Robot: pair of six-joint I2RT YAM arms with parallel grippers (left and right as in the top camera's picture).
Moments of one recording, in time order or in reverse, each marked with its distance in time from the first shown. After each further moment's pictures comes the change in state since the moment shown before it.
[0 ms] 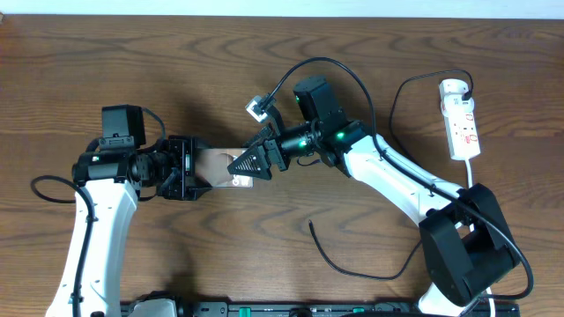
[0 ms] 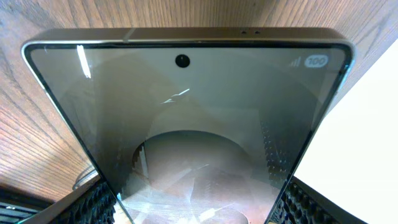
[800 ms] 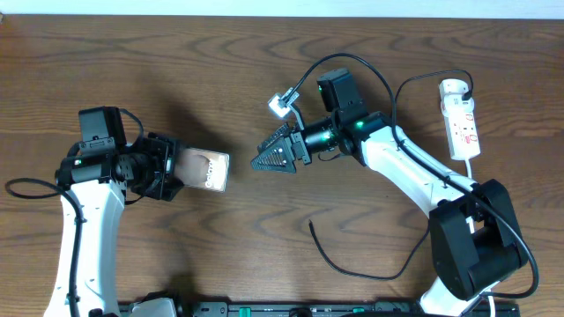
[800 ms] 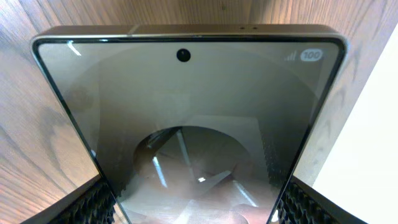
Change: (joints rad) left arm 0.109 0.000 0.000 0.016 -0.127 0.267; right arm -0.110 0.000 0.000 -0.136 -0.180 -0.087
